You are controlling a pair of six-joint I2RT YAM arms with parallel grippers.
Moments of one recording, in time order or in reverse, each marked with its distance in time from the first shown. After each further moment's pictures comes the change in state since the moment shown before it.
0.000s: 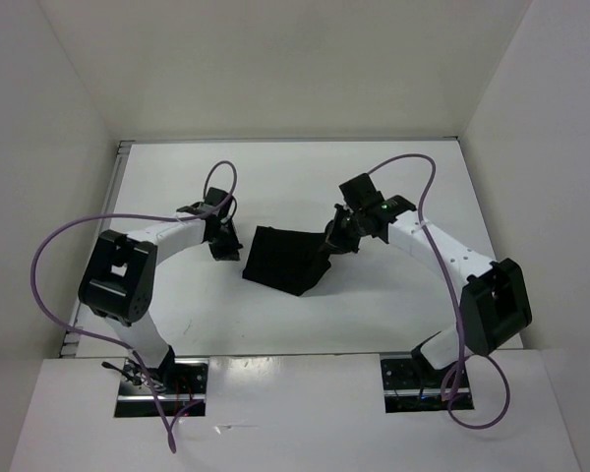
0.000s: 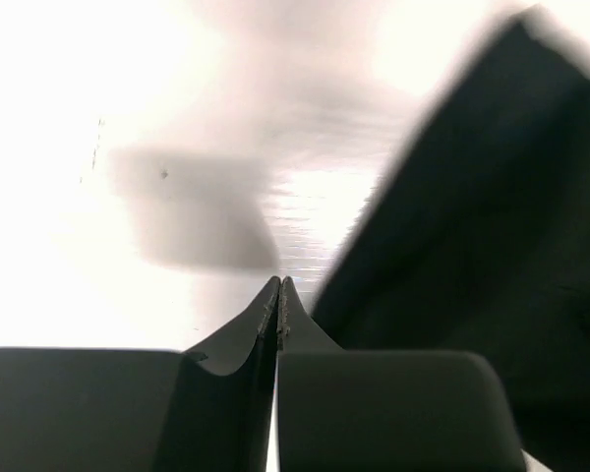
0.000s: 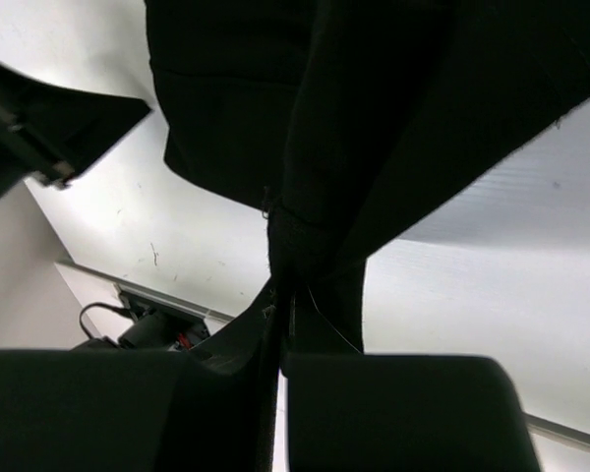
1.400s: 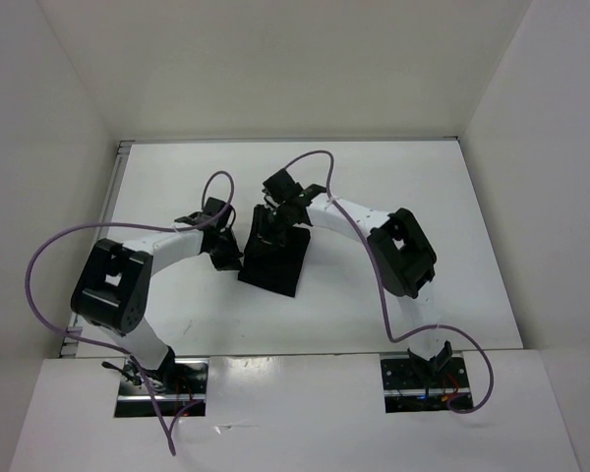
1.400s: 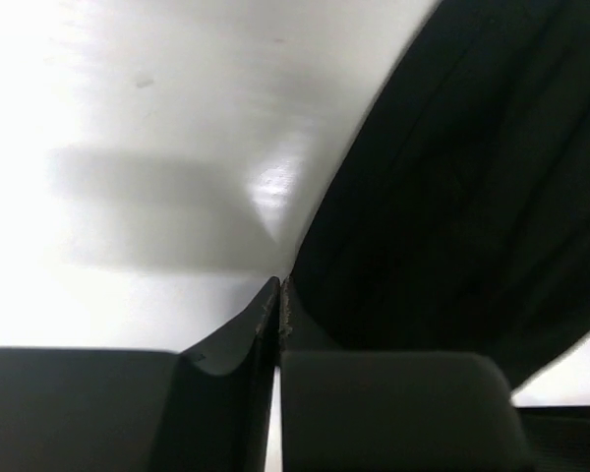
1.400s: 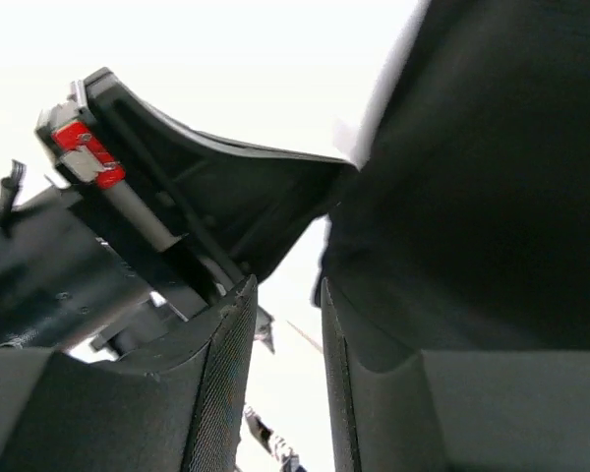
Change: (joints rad) left arm -0.017 -0.054 -0.116 0.053 0.052 -0.079; right arm 0.213 0.626 0.504 0.135 -0.267 -0.024
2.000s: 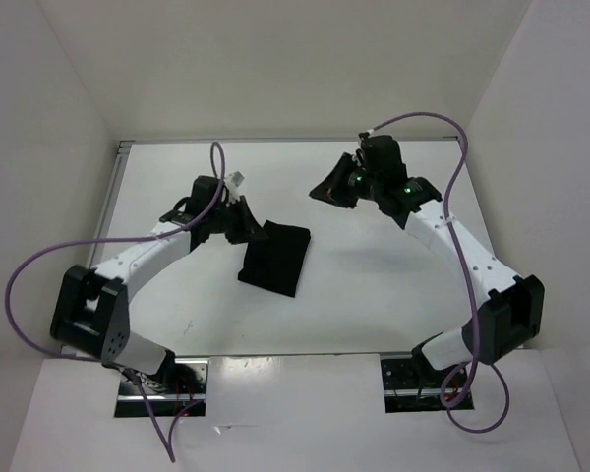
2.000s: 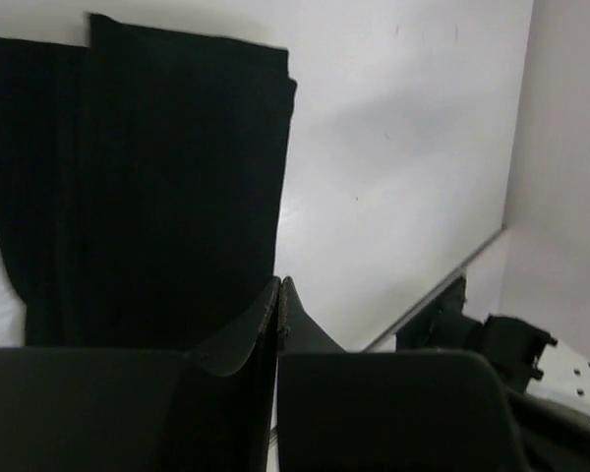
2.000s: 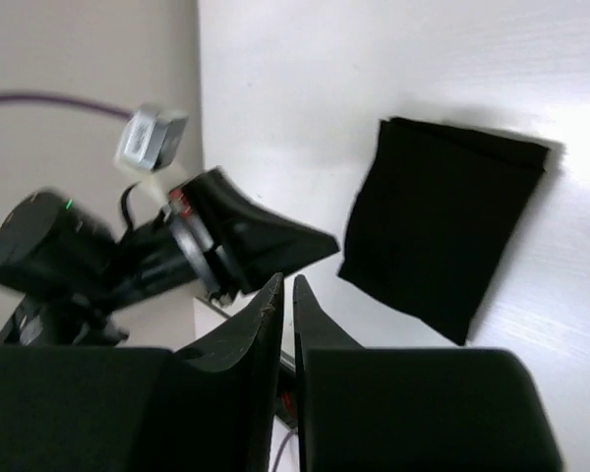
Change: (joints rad) left arm -0.014 -0.235 0.069 0.150 0.300 0.063; right arm -0.264 -0.647 -0.275 0.089 0.193 0.048
